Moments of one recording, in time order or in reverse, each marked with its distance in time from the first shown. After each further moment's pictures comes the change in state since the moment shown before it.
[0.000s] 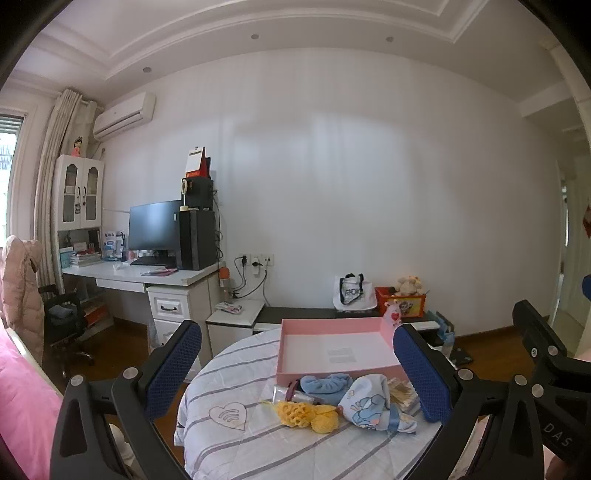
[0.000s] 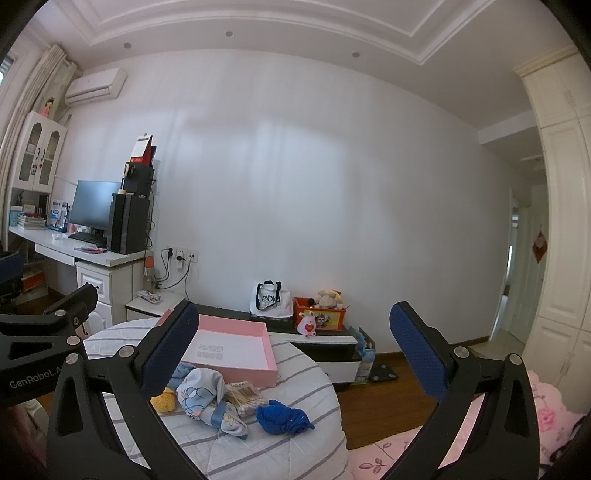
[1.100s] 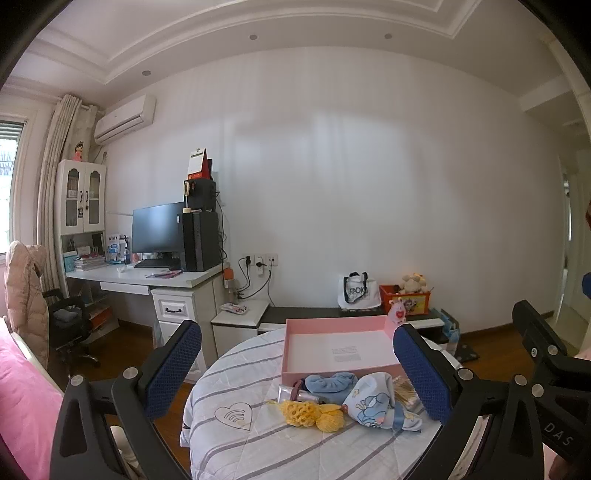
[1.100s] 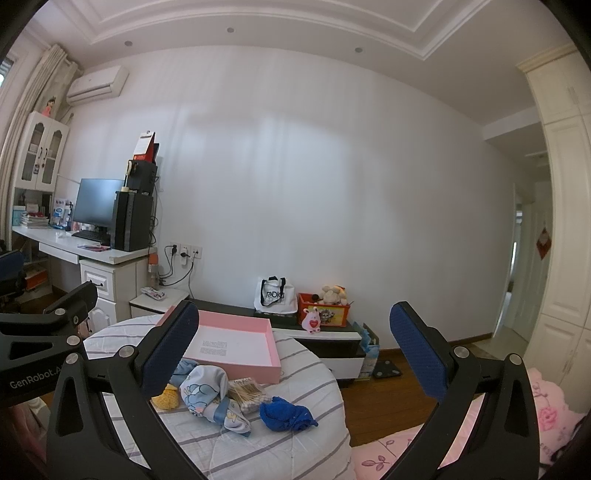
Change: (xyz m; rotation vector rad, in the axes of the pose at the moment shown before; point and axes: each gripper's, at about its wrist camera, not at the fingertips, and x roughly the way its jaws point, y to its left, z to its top) left arm -0.007 0.001 0.005 0.015 0.005 0.010; right arm -0.001 0.000 -0.001 0.004 0.015 0.012
